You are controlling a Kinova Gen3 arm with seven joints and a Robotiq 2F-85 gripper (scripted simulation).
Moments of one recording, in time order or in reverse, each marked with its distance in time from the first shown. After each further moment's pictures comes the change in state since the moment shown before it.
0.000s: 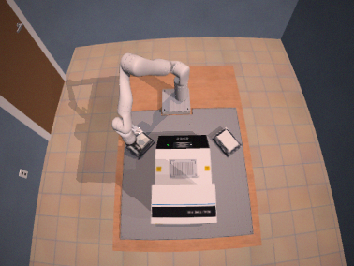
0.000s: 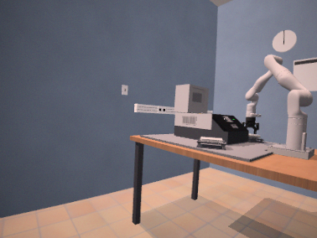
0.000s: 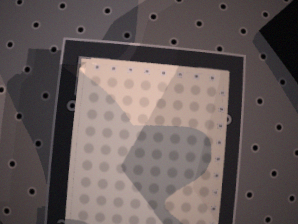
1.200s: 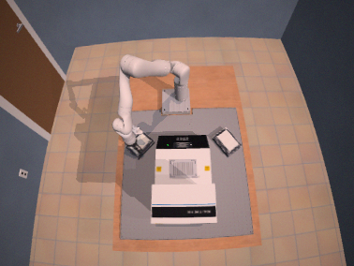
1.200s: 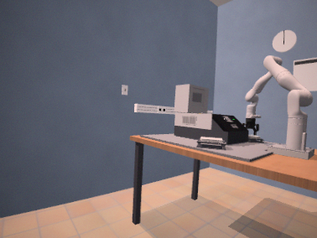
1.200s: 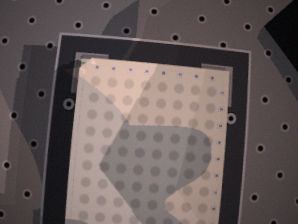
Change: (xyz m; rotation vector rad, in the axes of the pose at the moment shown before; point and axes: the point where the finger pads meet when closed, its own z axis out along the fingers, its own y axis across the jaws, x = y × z) arm 0.000 0.000 0.009 0.000 0.000 0.000
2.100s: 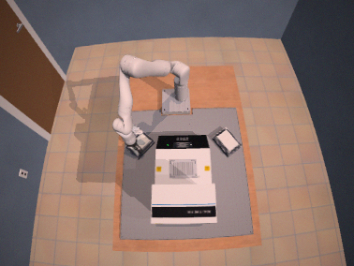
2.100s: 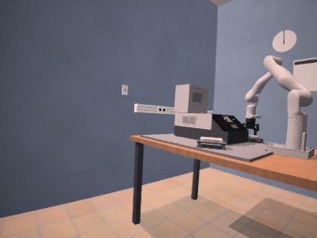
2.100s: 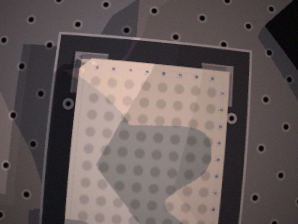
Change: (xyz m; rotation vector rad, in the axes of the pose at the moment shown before) arm 0.000 0.000 0.001 0.000 0.000 0.000
